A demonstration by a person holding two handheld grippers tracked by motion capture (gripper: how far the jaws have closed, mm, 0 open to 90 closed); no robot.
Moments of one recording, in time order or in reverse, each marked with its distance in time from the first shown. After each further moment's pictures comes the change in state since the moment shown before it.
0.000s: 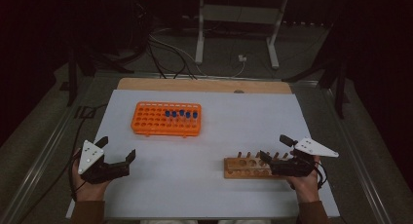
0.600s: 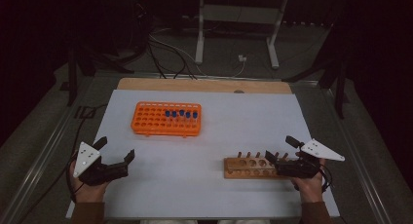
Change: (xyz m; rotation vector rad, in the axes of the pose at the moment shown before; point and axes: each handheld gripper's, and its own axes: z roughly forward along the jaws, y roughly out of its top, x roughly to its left) left arm -0.001 0.001 -0.006 -0.043 -0.008 -0.027; right arm -0.011 -0.009 -0.009 -0.024 -0.042 0.007
